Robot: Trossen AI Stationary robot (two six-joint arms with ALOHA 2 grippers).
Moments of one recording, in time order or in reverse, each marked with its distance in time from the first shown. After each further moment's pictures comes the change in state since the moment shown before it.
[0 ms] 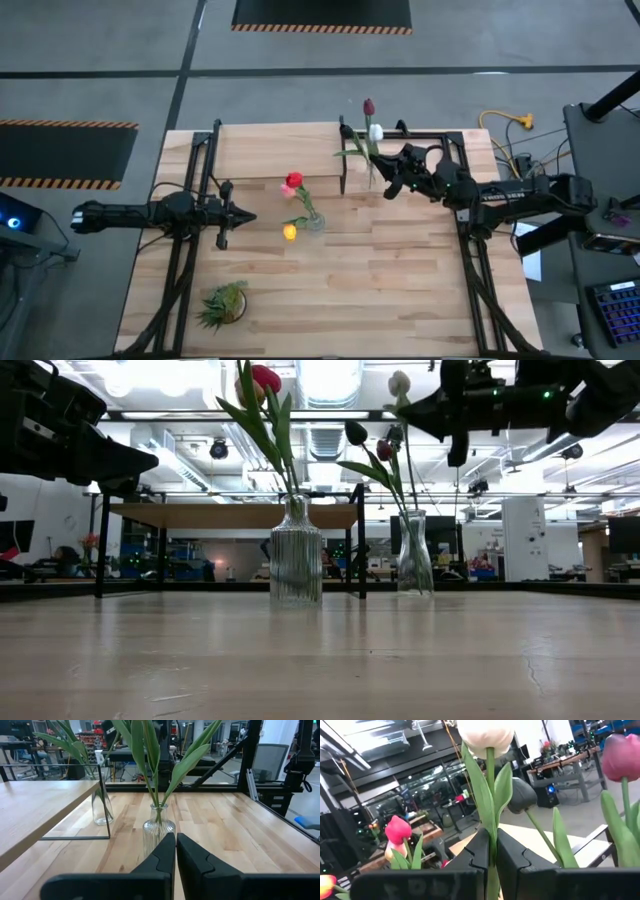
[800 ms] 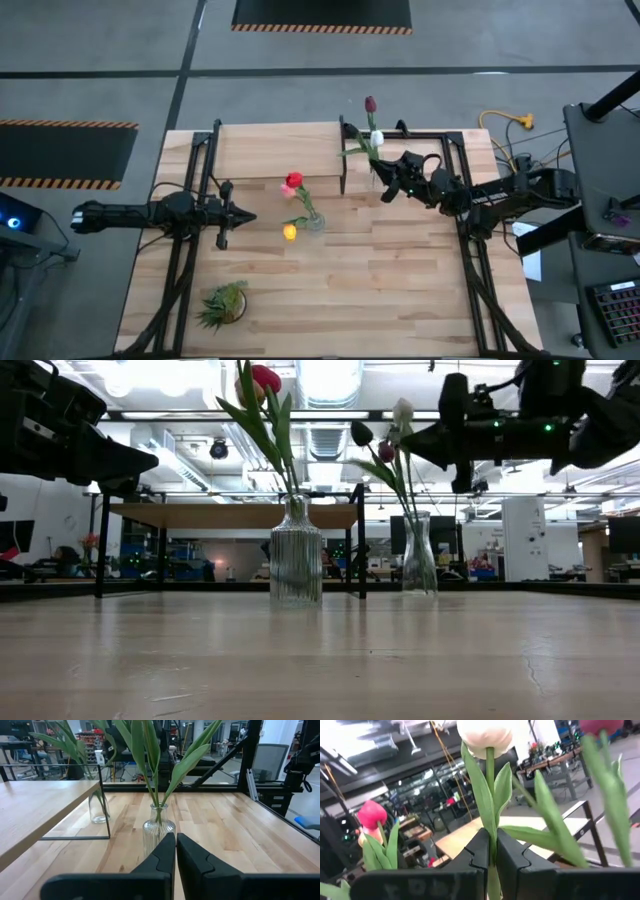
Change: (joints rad) left arm 0.000 0.000 0.000 0.000 0.000 0.000; right arm -0.004 0.179 -0.118 0.292 0.062 0.015
